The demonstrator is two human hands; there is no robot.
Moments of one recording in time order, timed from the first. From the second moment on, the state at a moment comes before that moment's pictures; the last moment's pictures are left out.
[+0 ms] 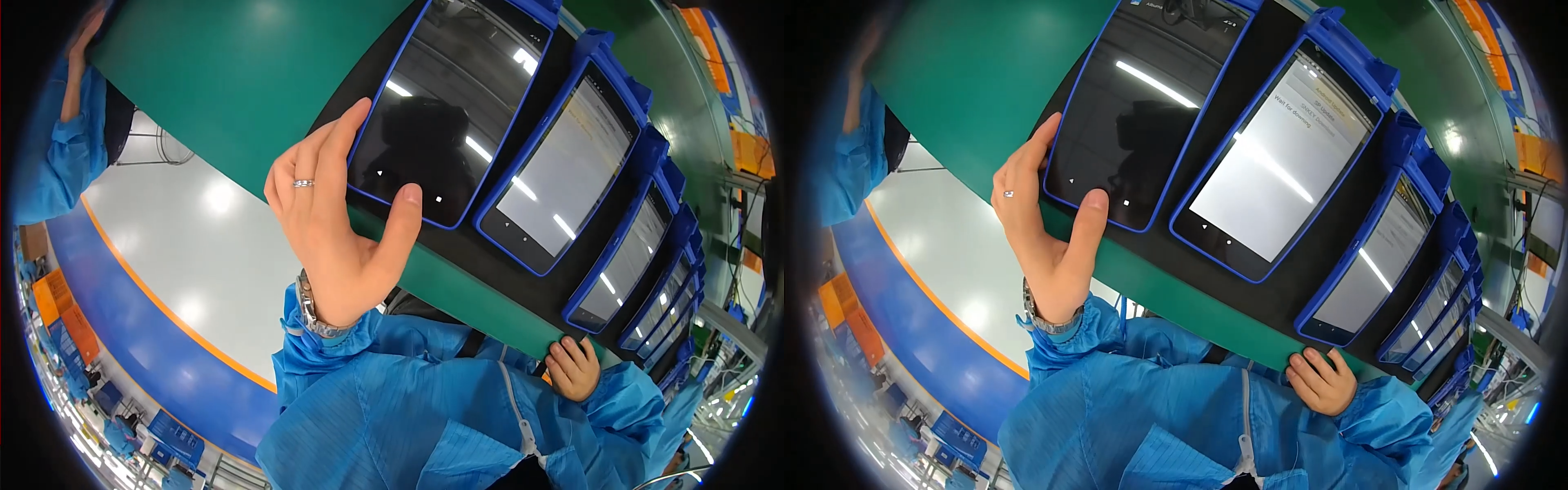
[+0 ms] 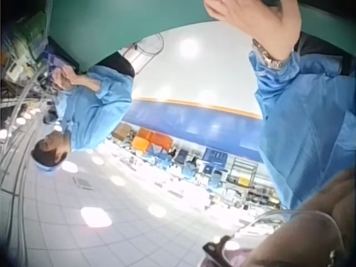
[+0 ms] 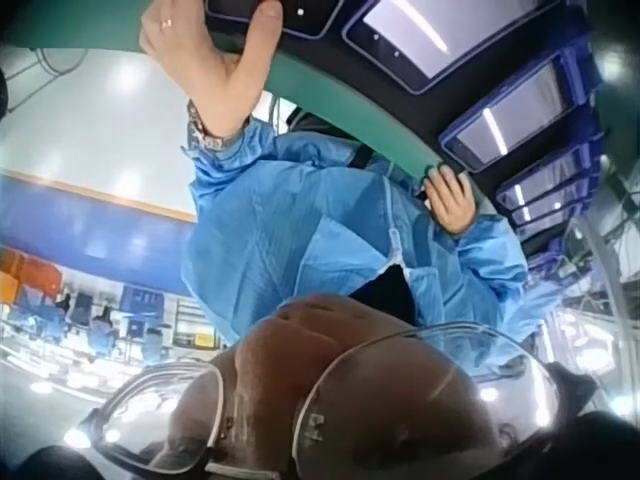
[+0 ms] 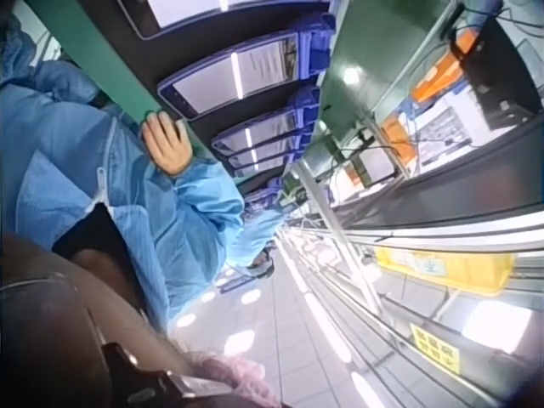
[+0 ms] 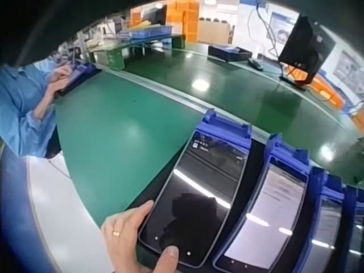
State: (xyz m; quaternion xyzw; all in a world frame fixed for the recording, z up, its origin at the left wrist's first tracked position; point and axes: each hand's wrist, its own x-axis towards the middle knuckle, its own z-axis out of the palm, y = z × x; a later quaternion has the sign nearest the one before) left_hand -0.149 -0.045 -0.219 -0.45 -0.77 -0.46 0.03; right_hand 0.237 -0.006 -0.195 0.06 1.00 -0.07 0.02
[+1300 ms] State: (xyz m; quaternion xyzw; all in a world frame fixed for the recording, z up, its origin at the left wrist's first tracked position) left_hand -0.140 -0.037 -0.220 -0.33 -0.75 -0.58 -0.07; right_hand 0.233 -0.001 -0.193 0.04 1.00 -0.07 0.02
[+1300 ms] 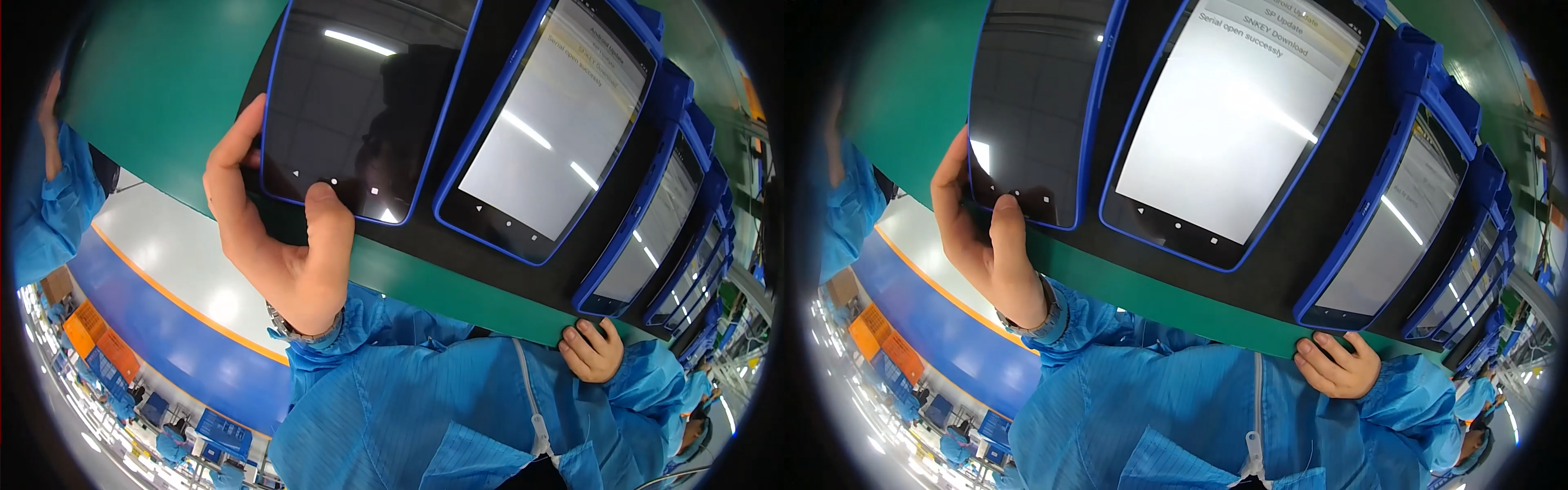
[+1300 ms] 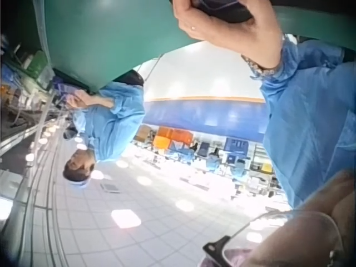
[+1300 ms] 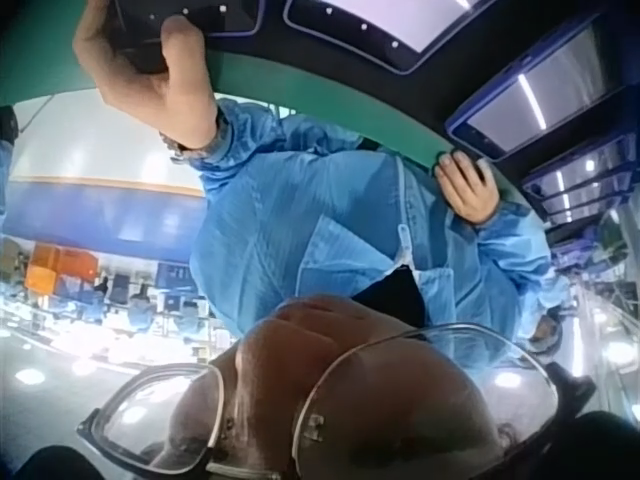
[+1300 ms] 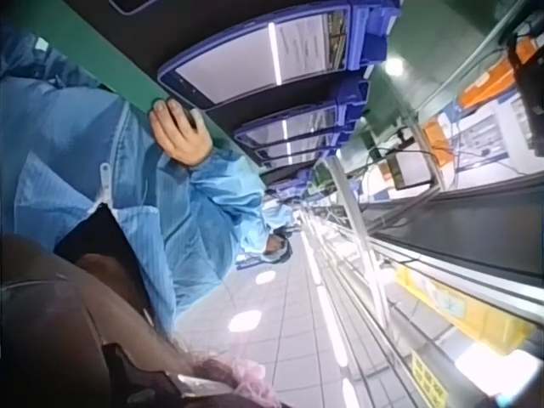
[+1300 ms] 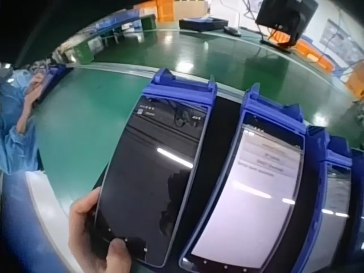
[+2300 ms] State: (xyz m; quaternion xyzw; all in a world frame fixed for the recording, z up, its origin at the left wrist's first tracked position) left_hand -0.129 -0.031 -0.216 -0.30 -0.73 -0.61 -0.09; right_hand 0.233 0.005 -0.189 0.01 1.00 -0.04 0.03
